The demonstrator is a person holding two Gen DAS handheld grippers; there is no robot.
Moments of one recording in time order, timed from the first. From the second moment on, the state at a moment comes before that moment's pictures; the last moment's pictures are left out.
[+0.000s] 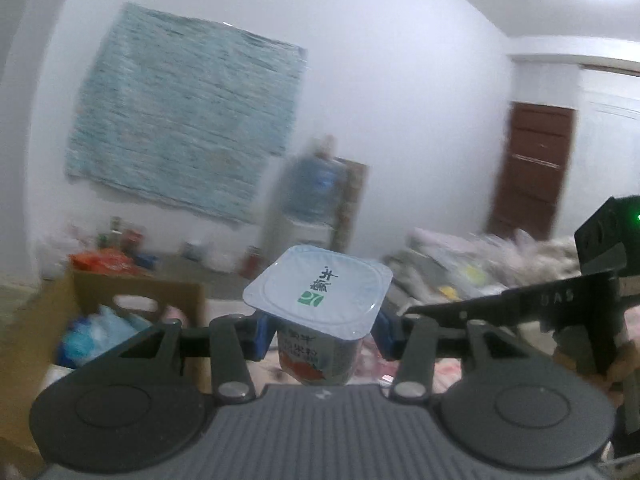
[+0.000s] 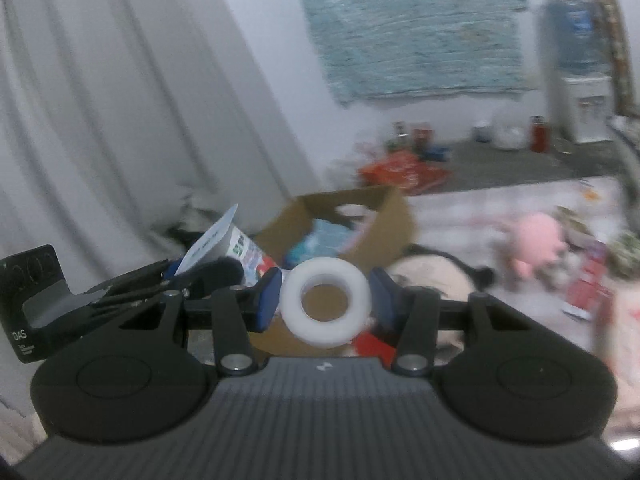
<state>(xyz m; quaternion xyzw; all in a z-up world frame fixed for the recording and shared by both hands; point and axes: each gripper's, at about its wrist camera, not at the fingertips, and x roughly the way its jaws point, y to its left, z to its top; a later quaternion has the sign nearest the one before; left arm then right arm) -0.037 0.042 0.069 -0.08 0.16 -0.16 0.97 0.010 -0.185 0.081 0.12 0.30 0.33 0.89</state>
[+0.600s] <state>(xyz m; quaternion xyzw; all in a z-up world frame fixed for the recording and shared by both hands) 0.108 0.199 -0.001 -0.15 0.30 0.04 0.94 0.214 0.055 0.024 0.08 0.52 0.35 0.78</state>
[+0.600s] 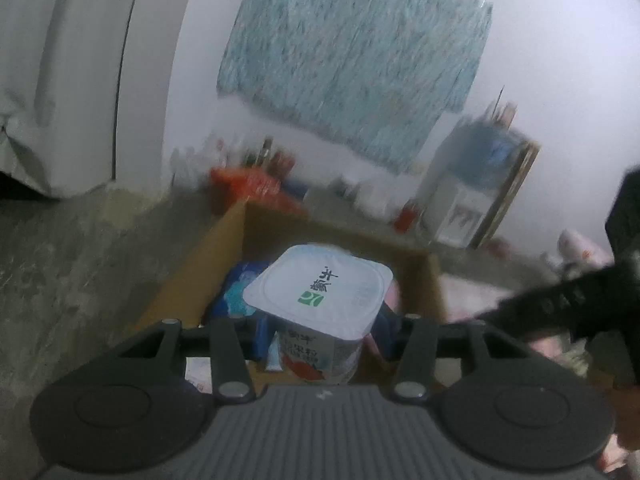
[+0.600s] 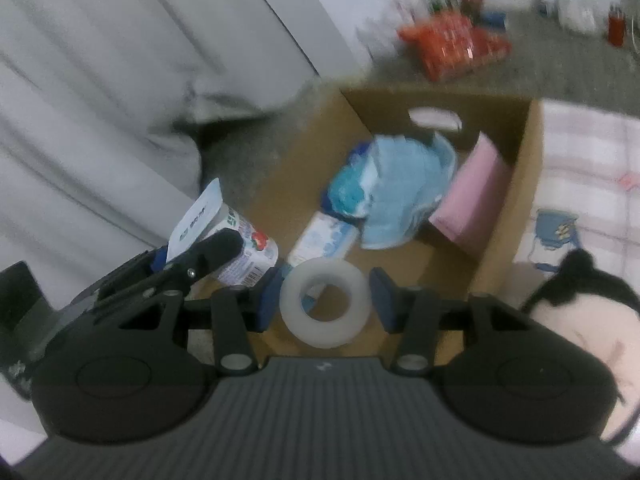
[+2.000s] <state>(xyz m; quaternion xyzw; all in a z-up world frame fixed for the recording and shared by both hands) 0.187 0.213 -0.110 -0.13 0.55 0.05 0.83 0.320 0.125 -0.116 0.06 0.65 0.23 0.72</state>
